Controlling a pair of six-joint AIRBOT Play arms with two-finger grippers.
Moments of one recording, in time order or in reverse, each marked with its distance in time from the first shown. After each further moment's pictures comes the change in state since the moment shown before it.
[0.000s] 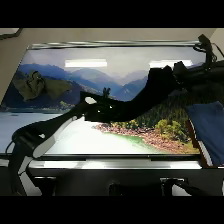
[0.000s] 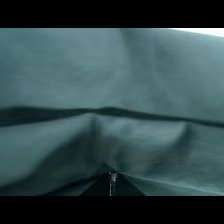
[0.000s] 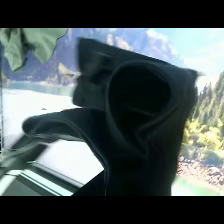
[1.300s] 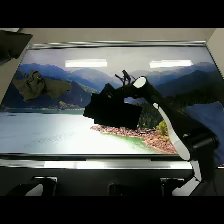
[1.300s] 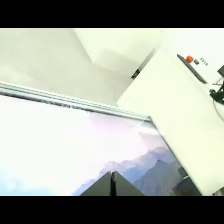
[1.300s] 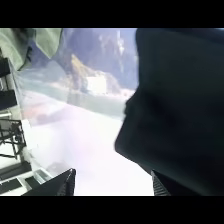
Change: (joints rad) left arm 0.678 0.910 -0.006 0.411 -0.030 0.027; right arm 0.518 -0.524 0.000 0.141 -0.558 0.084
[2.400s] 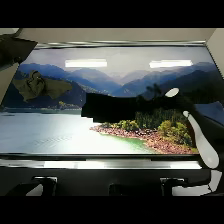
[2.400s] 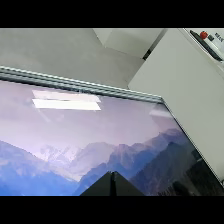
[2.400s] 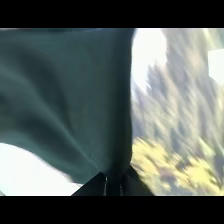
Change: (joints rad) left arm -0.039 0.013 -0.006 0.084 -0.023 -0.015; right arm -0.313 0.196 -0.377 -0.078 0.056 -0.122
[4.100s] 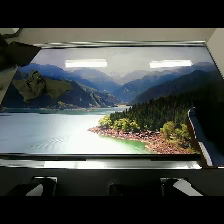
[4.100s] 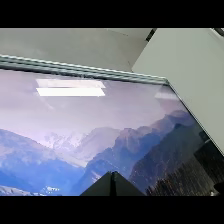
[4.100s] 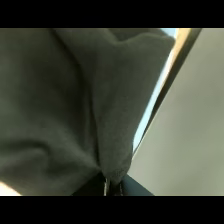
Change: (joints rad) left arm -0.005 -0.004 0.000 0.030 -0.052 0.036; right arm -1.056 0.387 0.046 -0.895 0.590 0.191
